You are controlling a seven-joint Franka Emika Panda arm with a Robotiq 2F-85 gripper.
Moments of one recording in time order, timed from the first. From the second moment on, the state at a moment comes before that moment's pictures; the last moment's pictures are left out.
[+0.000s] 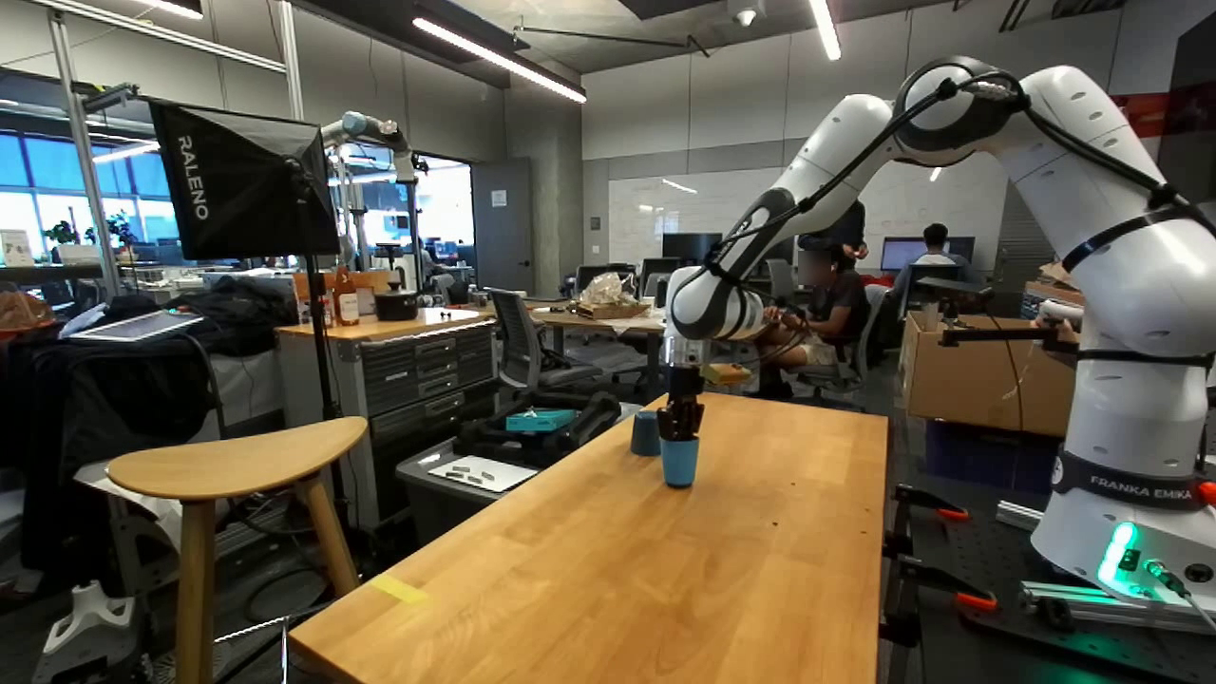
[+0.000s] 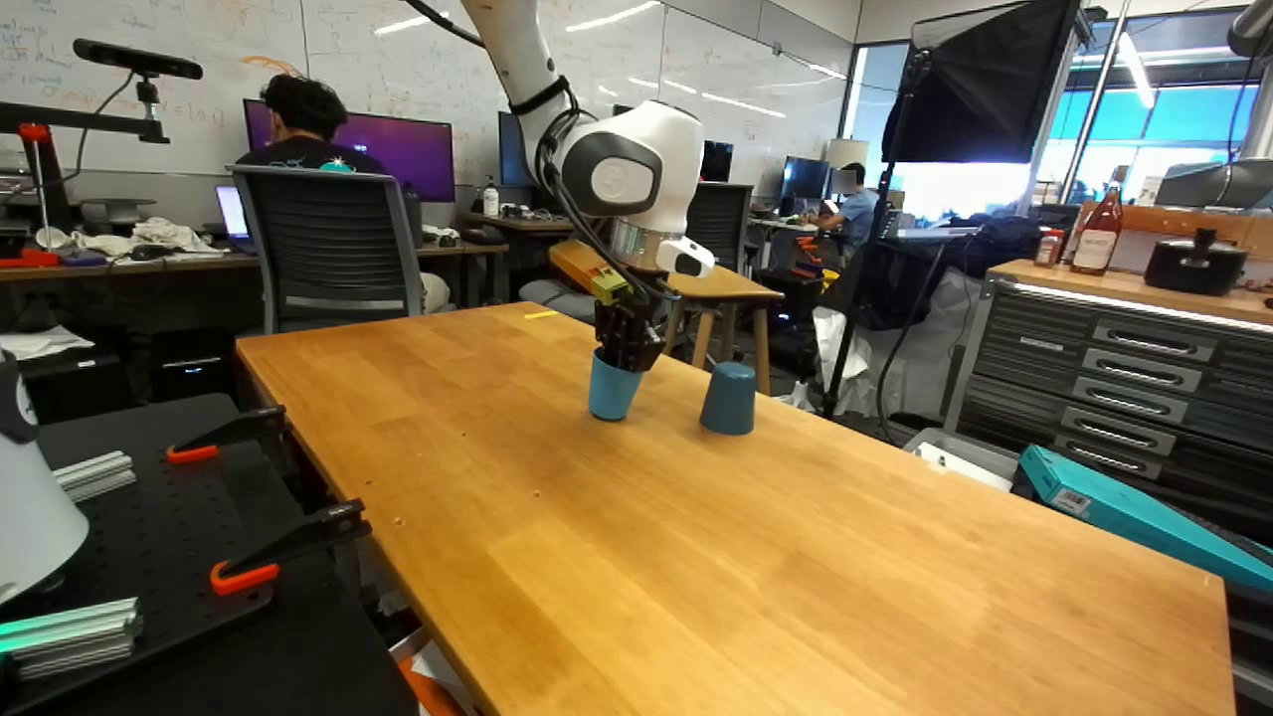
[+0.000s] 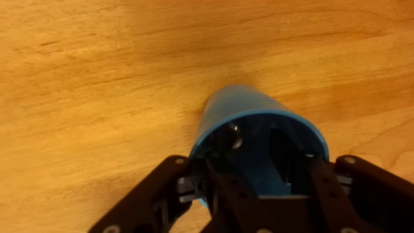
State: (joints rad) arm -0.13 0.53 0.06 -2.02 0.21 2.52 -0.12
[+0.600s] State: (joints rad) arm -0.12 0.51 0.07 -2.02 0.21 2.52 -0.12
